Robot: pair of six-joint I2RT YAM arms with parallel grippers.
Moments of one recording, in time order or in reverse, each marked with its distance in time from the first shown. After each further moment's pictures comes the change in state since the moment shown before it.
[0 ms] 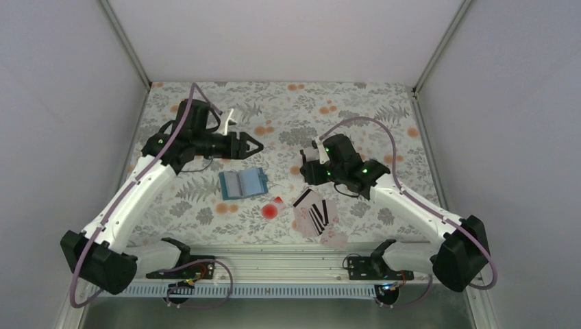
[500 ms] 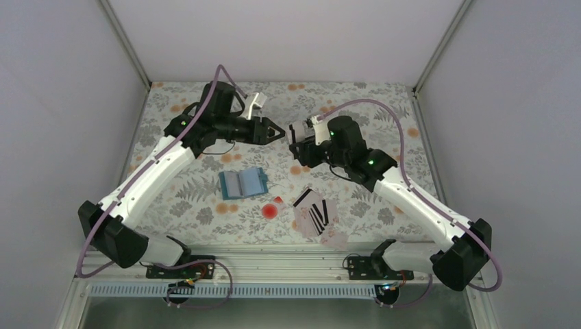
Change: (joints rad) left arm -0.127 0.195 0.228 0.081 0.003 -0.040; right arm 0.010 0.001 0.172 0.115 -0.060 -0.118
